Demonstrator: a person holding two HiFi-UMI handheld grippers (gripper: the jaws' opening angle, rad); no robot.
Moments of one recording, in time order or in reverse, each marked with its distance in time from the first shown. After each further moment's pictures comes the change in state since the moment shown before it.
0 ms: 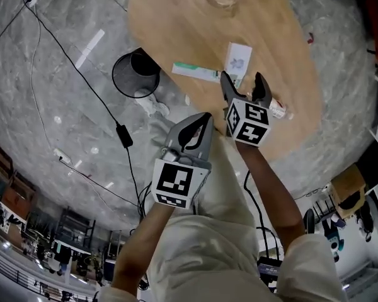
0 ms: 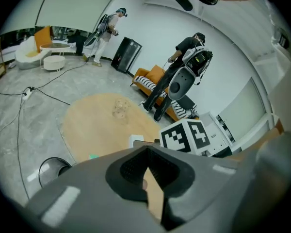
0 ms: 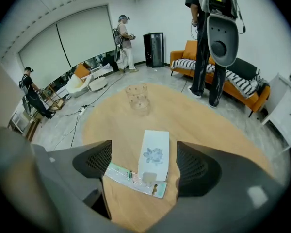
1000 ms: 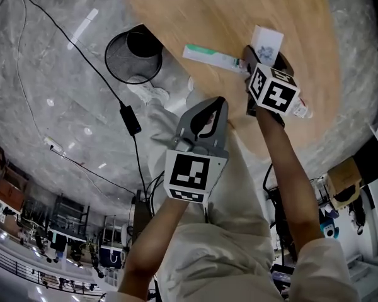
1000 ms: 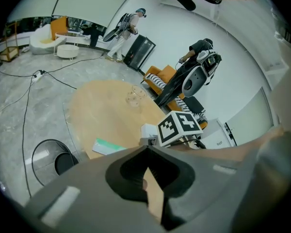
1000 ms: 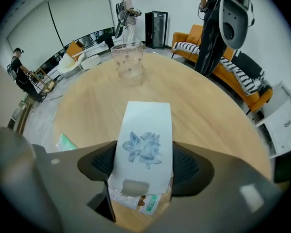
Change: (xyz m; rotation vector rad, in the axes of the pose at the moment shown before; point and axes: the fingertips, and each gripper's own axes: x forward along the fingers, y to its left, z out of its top) left arm 0.040 0.055 -0.048 -0.126 -0.014 0.045; right arm 0.089 -0.025 -0.045 -0.042 0.210 -0.082
